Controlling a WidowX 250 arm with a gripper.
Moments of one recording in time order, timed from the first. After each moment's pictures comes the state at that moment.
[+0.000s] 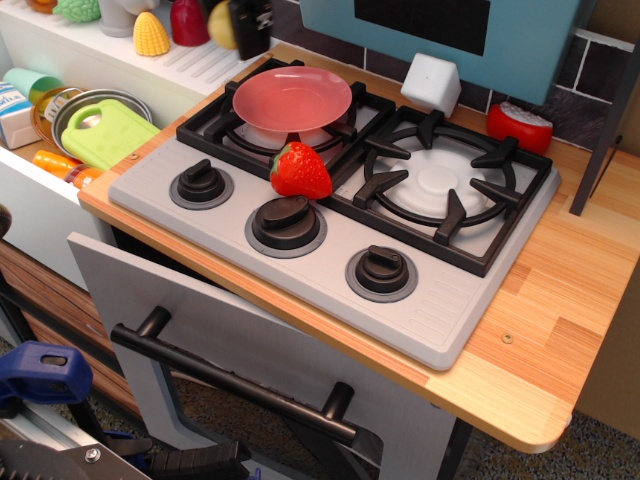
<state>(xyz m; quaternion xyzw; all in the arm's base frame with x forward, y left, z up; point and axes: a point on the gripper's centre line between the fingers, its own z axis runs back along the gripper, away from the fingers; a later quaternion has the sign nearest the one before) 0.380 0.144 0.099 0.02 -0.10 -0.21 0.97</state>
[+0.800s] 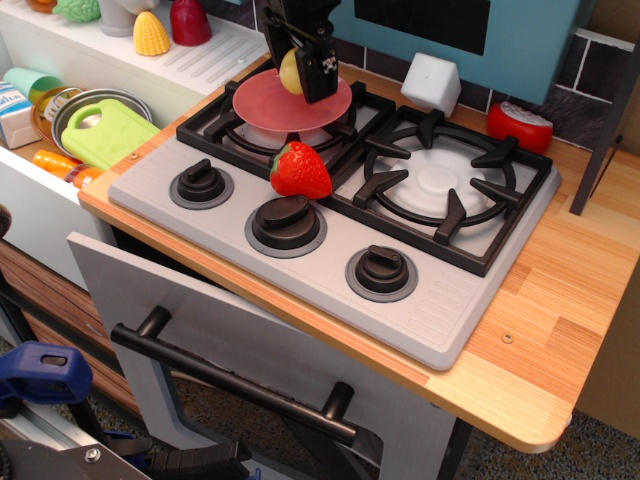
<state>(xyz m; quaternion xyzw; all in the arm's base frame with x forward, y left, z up) 0.396 0.098 0.061 -0.02 -0.10 -0.23 0.97</state>
